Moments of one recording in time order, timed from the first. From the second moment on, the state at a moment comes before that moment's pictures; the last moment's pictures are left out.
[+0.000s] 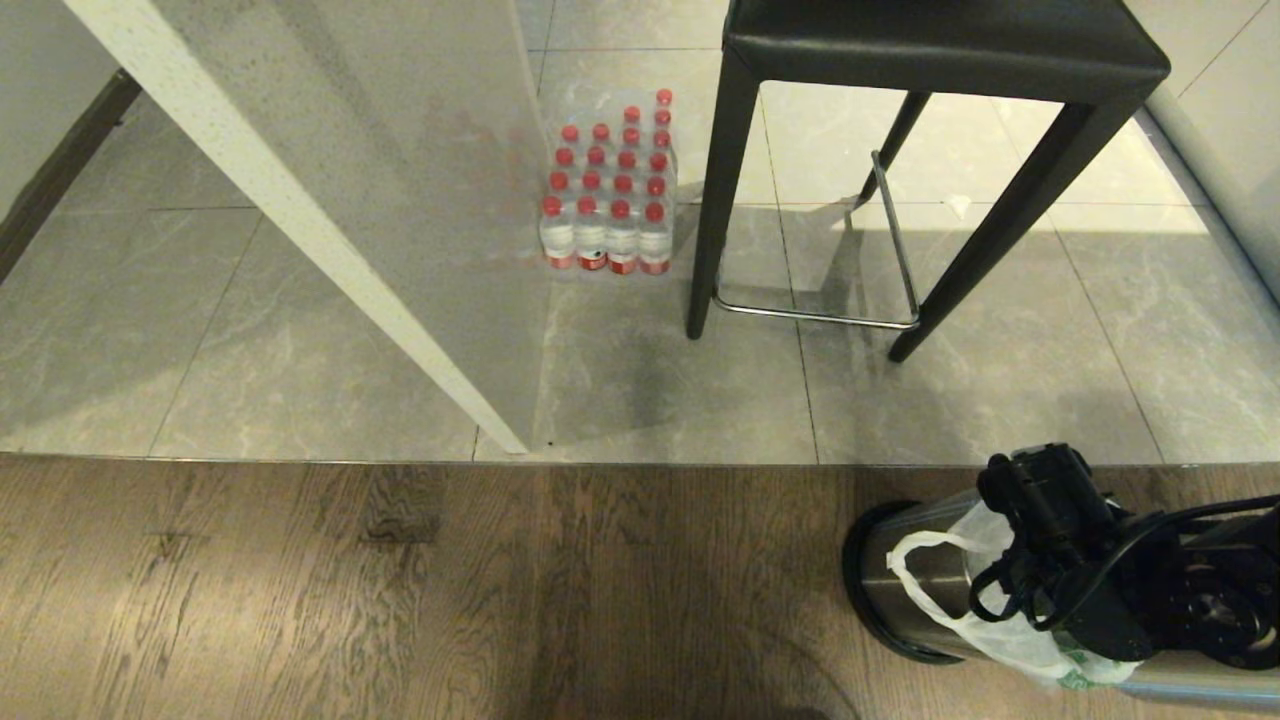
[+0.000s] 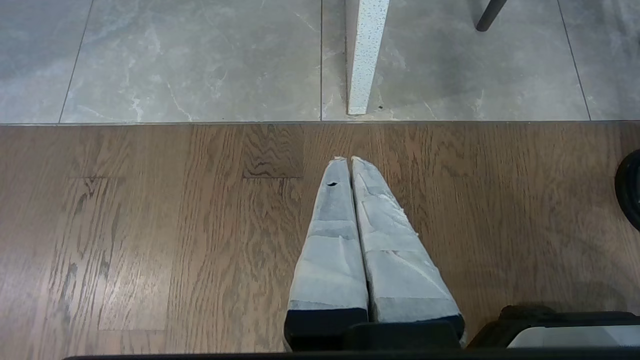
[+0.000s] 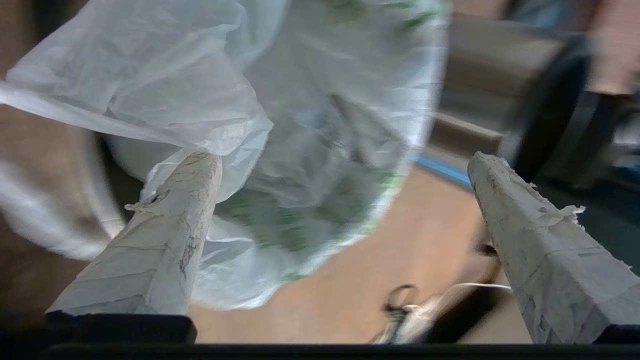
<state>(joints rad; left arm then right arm) 0.00 0.00 0.00 0.00 0.00 -0.01 0.32 1.81 -0.55 -0.30 -0.85 0.14</state>
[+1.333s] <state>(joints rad) 0.00 0.00 0.00 0.00 0.00 -0.01 0.16 1.81 -0.55 -0.25 -0.78 0.17</state>
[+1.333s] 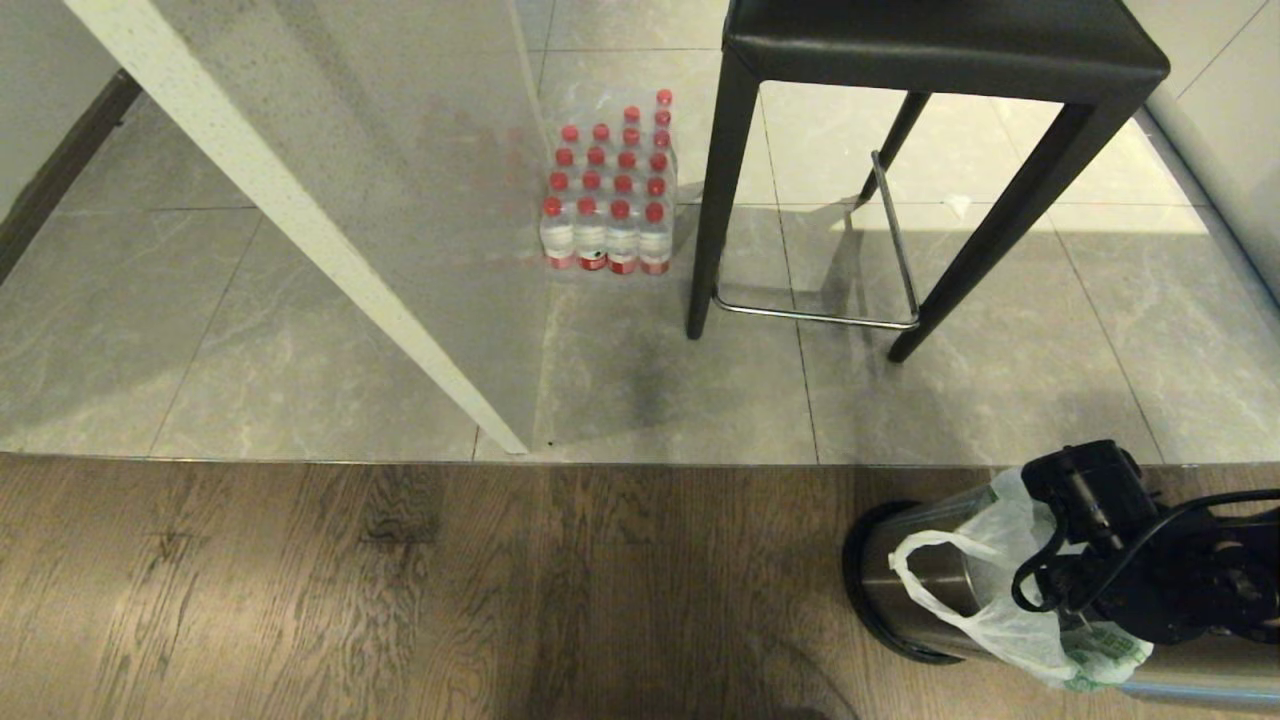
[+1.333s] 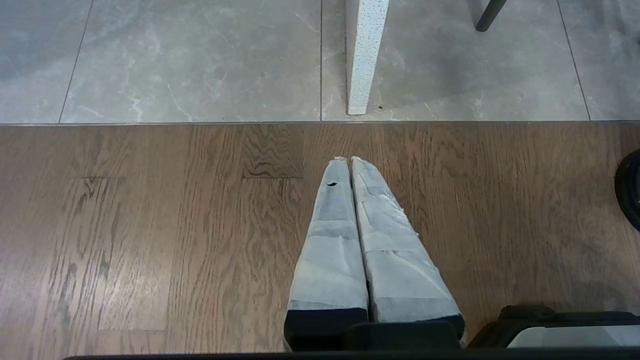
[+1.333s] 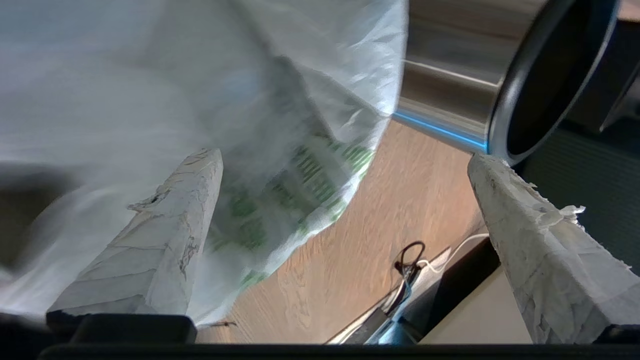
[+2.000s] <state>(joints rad) 0.00 0.00 0.00 0.00 0.00 -0.01 0.20 1.75 -0.58 -0.19 -0.77 0.17</state>
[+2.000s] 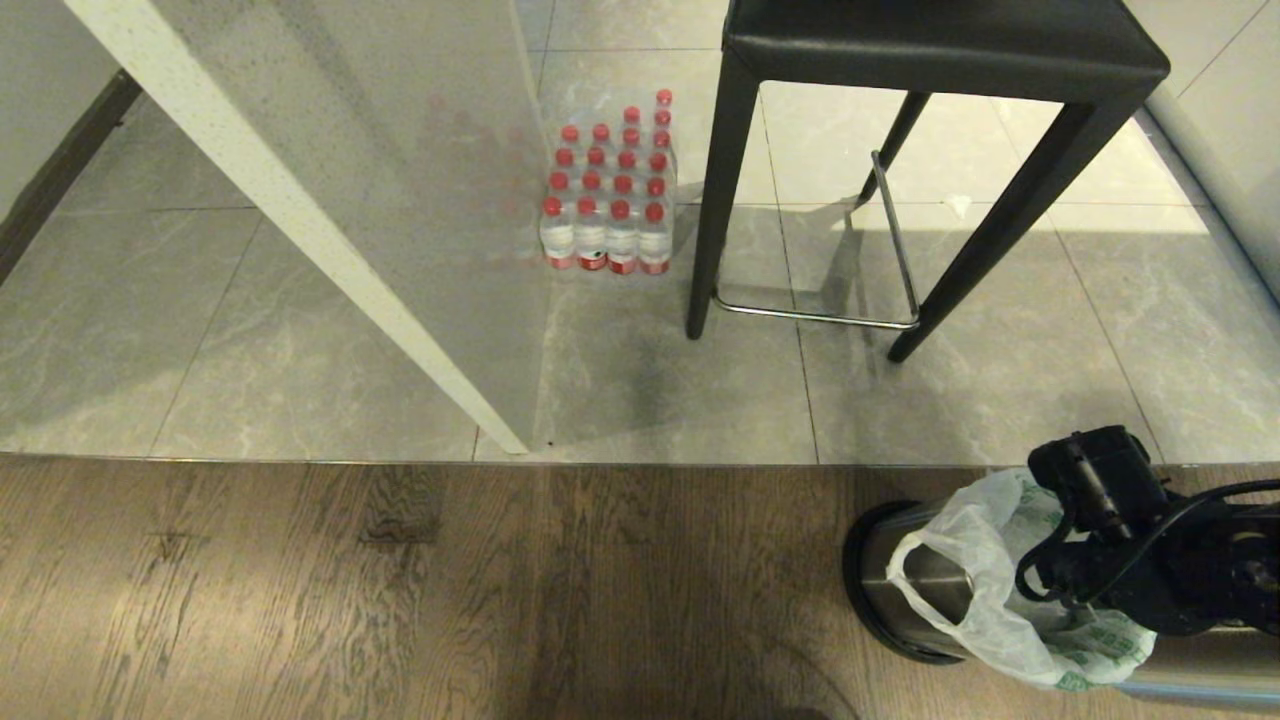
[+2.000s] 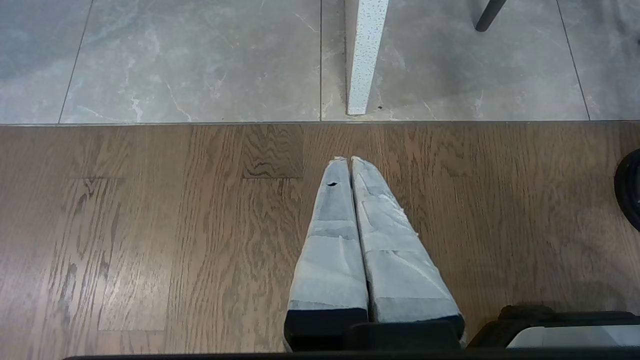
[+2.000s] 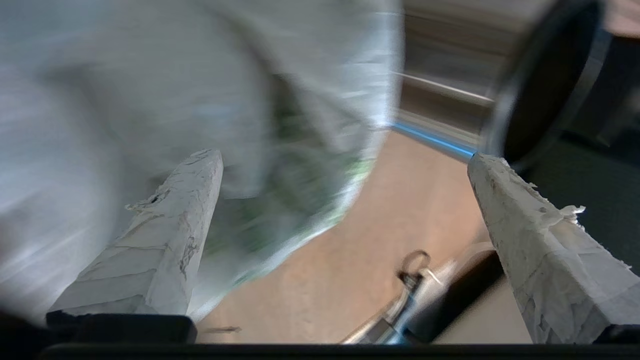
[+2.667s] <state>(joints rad) 0.00 0.00 0.00 0.00 0.00 -0.01 0.34 1.78 -0.67 -0.05 -0.61 0.30</state>
